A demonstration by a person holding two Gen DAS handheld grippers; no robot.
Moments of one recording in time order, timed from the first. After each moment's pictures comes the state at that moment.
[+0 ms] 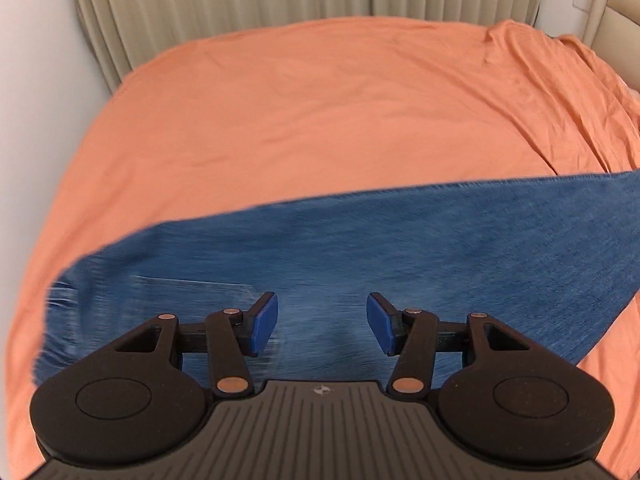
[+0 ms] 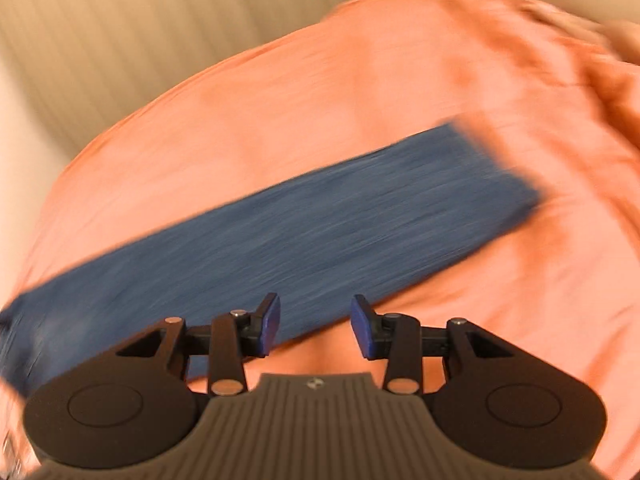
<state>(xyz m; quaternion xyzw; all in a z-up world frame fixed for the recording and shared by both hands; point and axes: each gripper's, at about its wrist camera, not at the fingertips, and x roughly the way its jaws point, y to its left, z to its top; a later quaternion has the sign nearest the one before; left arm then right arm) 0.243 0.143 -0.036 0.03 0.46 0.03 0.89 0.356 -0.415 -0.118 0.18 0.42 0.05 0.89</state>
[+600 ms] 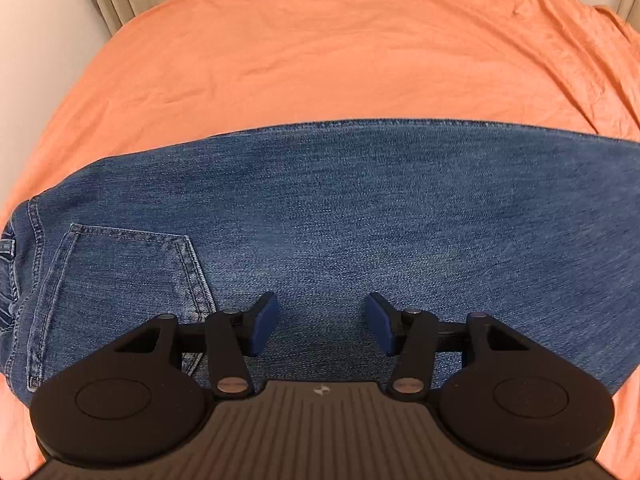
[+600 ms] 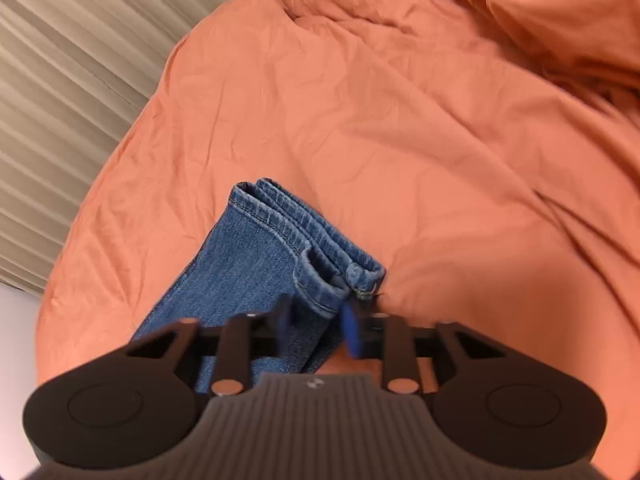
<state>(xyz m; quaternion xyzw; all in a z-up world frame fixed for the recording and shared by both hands) 0.261 0.121 -0.099 0.02 0.51 0.07 0.86 0.434 -0.568 -0.197 0.38 0.43 -0.03 0.82</state>
